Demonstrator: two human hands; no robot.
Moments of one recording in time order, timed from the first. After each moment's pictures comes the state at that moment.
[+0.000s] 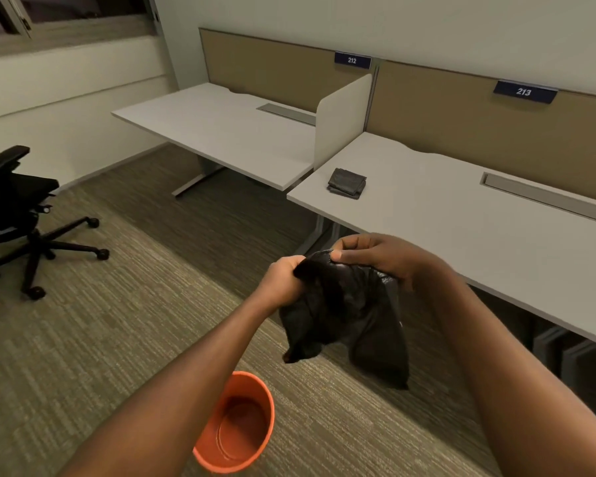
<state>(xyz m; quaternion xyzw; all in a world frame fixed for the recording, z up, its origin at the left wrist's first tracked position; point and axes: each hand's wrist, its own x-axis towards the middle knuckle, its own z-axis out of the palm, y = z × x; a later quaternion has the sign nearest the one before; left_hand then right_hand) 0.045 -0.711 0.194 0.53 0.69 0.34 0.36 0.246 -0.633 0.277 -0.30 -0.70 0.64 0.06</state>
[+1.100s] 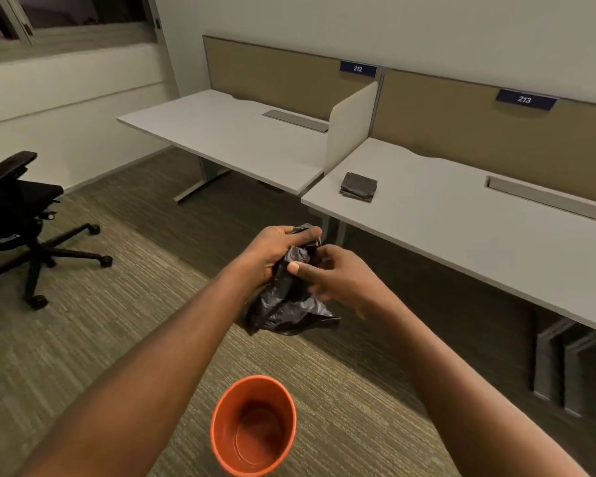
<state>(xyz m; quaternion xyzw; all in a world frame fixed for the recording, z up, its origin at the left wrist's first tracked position) -0.057 -0.732 0.259 0.35 0.58 0.45 0.59 0.114 -0.741 0.268 -0.49 -0.69 0.50 0.19</state>
